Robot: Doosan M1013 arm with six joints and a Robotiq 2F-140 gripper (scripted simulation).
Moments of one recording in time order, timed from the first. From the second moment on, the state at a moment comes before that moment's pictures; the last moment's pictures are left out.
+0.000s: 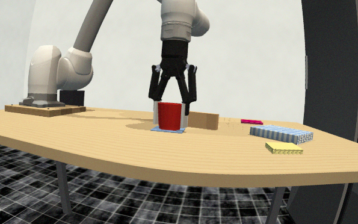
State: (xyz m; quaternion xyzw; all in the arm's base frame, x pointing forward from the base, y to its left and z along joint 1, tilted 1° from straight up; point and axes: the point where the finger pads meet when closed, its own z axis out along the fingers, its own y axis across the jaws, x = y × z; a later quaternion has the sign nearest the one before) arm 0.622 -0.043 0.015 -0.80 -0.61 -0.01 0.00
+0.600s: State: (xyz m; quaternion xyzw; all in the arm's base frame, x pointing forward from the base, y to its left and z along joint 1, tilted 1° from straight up) arm 0.622 -0.043 0.015 -0.80 -0.61 -0.01 0.00
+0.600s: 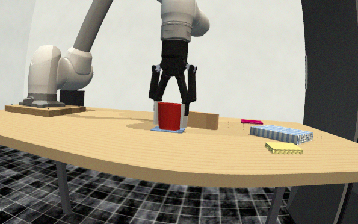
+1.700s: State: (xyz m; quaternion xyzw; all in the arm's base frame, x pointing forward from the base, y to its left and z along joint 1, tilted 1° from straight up) arm 0.622 -0.043 0.015 -0.80 -0.61 -0.01 0.00
